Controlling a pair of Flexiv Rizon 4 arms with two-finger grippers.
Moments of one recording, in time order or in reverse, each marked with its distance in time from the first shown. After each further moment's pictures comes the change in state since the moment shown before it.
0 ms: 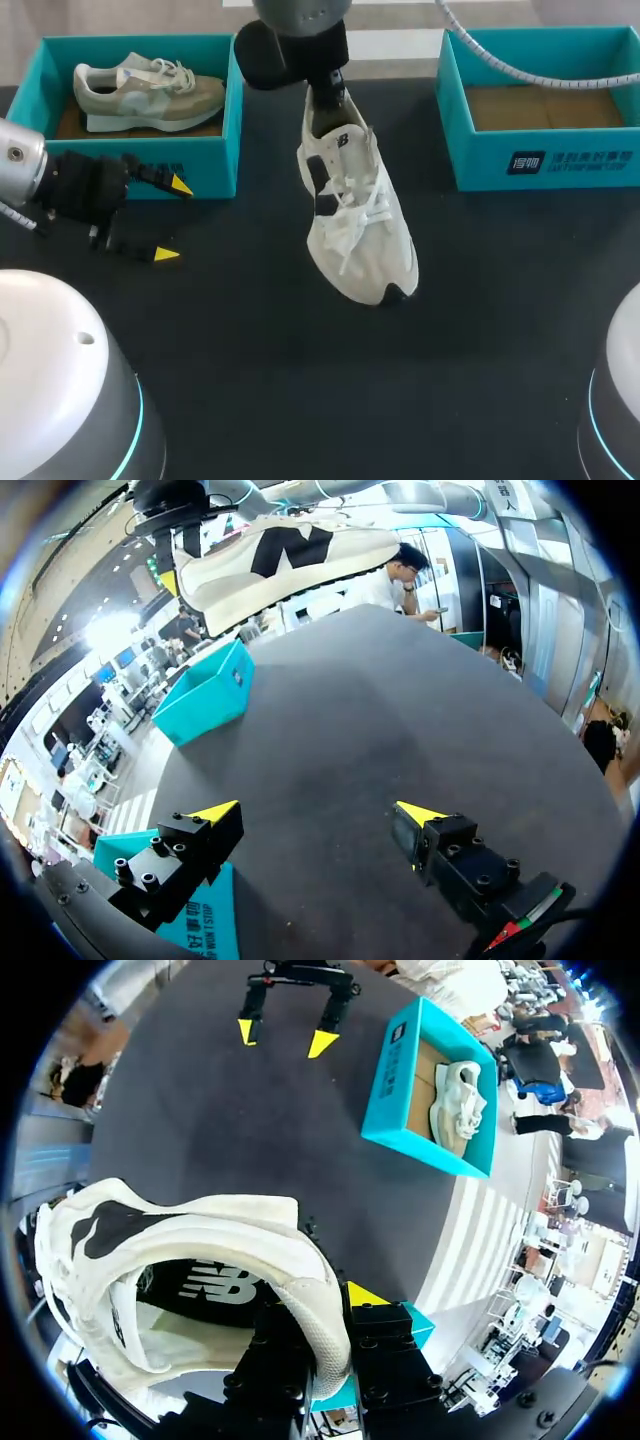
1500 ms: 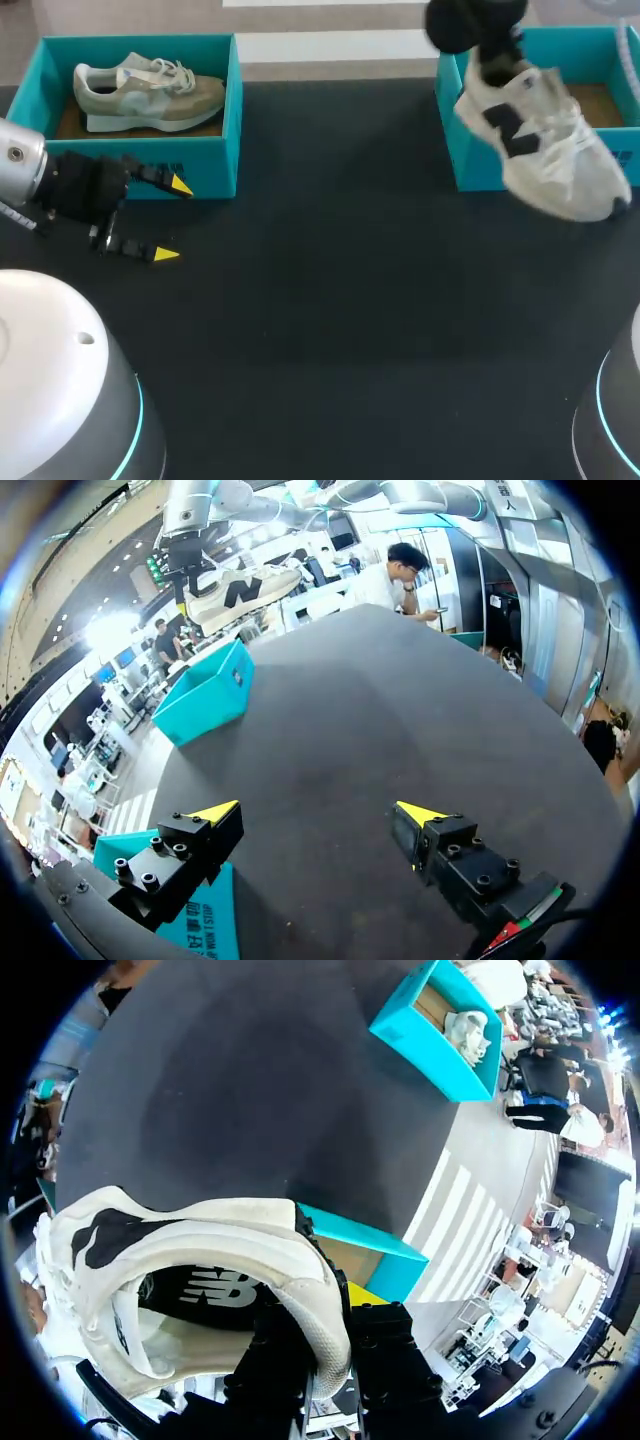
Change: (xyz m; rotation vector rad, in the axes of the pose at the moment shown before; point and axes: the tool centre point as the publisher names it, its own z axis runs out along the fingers) left arm 0.000 0.000 0.000 0.000 0.000 0.000; right arm -0.047 -0.240 0.072 0.041 -0.081 -0.166
